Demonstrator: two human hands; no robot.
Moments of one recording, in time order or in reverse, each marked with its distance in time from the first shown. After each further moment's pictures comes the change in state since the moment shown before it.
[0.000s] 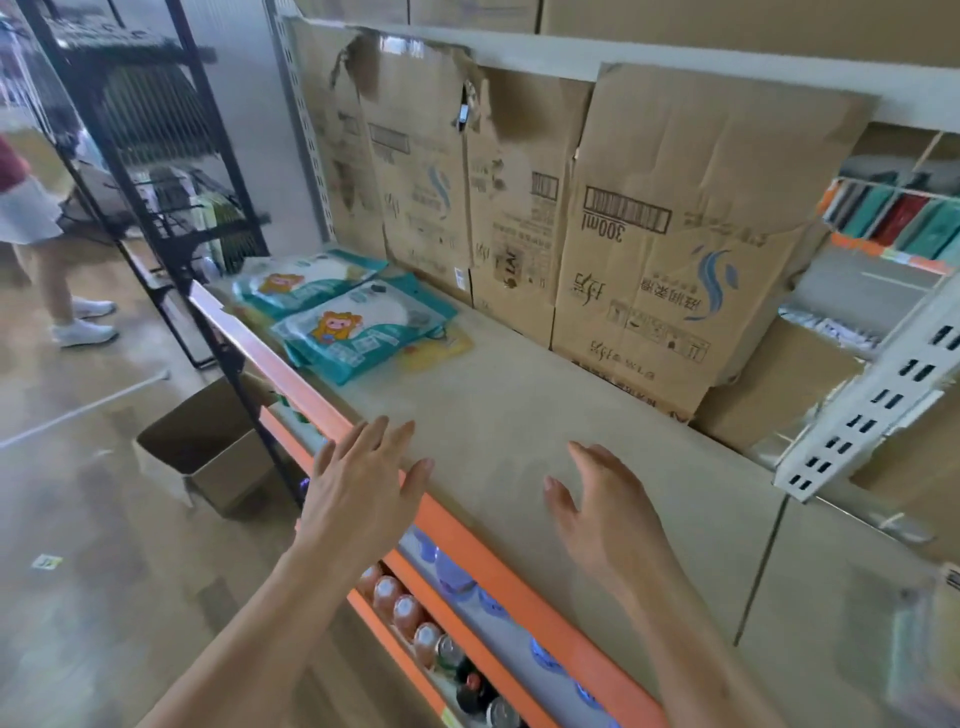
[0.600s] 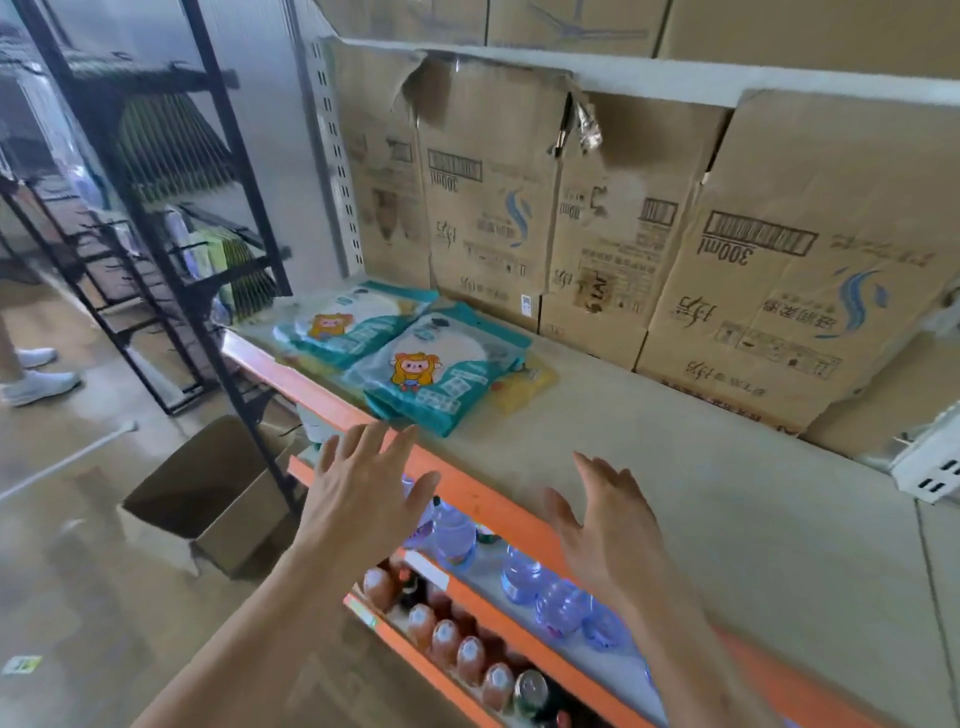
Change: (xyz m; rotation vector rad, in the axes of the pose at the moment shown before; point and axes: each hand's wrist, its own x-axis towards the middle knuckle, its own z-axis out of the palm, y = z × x) left_hand 0.080 -0.169 -0.026 0.080 -0.039 0.213; right_hand 0.036 -0.145 0.091 -0.022 0.074 0.179
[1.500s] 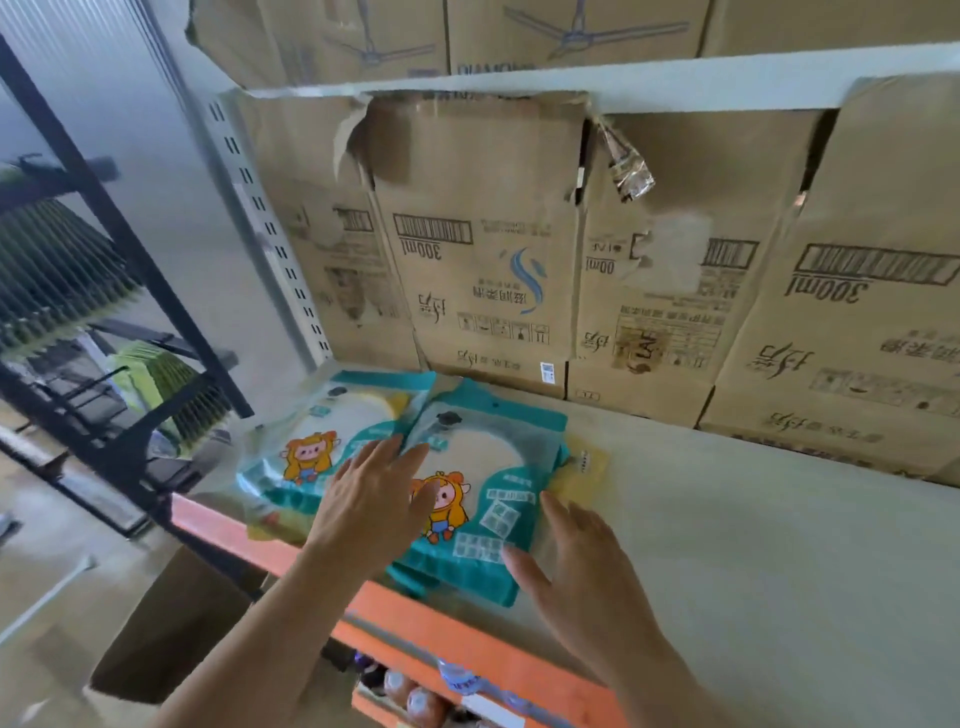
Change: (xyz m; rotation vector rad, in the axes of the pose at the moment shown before) left_hand 0.201 -0.076 0.029 -0.051 -0.045 0.276; right_hand 0.123 -0.083 0.056 0.100 -0.031 0.050
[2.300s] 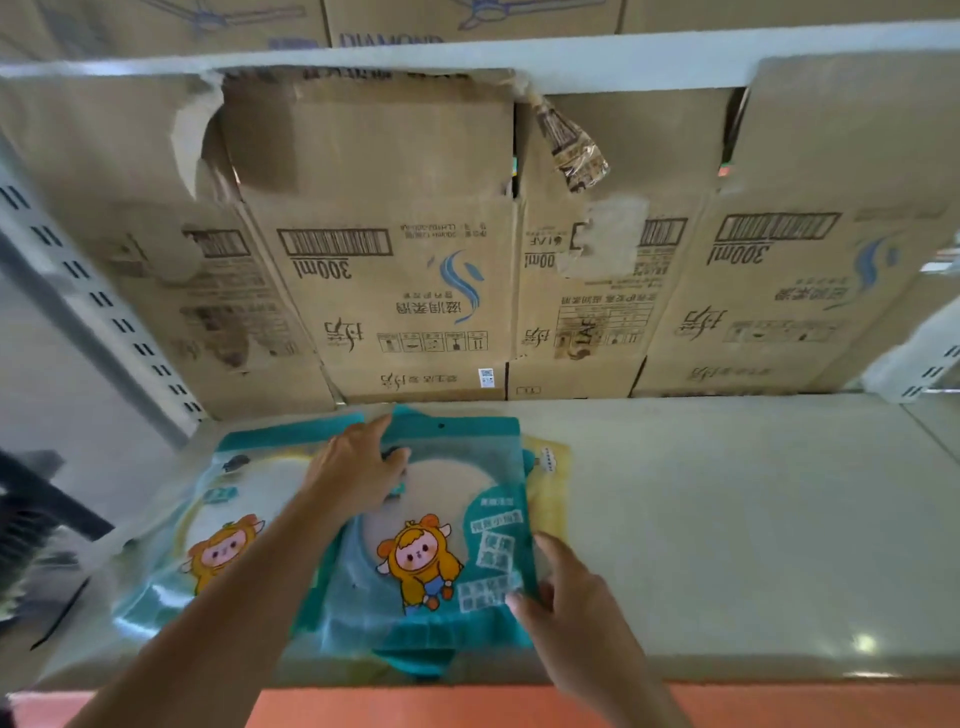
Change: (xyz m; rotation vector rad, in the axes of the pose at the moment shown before) left_hand 0.131 -0.036 0.051 -0.276 -0.286 0.110; right_hand 0.000 -0.044 0.033 0.429 0.131 0.322
